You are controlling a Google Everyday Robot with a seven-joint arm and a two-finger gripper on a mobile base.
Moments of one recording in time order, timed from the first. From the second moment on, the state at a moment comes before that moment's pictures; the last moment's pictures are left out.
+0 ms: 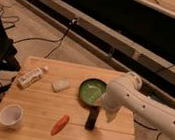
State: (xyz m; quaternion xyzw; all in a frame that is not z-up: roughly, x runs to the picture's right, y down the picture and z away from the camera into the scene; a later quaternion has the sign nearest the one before) arm 0.121 0.185 0.710 -0.26 -0.16 -0.33 0.89
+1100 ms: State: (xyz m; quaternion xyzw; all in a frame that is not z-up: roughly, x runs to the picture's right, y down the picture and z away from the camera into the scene) arm 0.082 0.237 0.777 -0.30 -0.21 -0.35 0.86
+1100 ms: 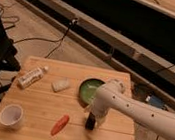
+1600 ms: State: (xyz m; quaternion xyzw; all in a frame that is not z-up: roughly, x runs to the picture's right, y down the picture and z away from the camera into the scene) arm 0.083 0.266 0.803 -0.32 -0.22 -0.34 0.85
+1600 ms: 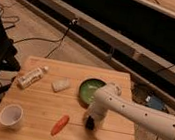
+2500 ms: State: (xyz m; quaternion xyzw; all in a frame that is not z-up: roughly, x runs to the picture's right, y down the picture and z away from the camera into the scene) arm 0.090 0.162 0.764 -0.25 -0.15 -0.26 0.92
